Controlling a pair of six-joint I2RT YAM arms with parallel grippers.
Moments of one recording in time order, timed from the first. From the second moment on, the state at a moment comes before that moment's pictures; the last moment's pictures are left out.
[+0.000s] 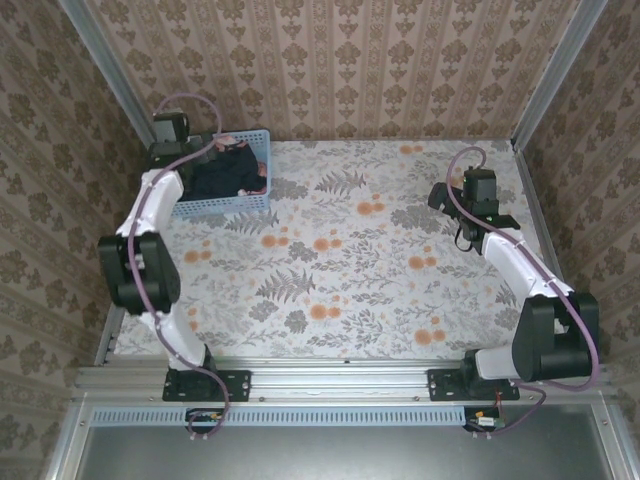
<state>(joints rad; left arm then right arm) 0.02 1.86 1.61 -0.36 -0.15 -0.18 0.01 1.37 0.94 -0.25 0.15 0.40</state>
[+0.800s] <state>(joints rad) -0.02 2.05 2.11 -0.75 0.05 -0.27 0.01 1.38 1.00 -0.37 0.05 0.40</state>
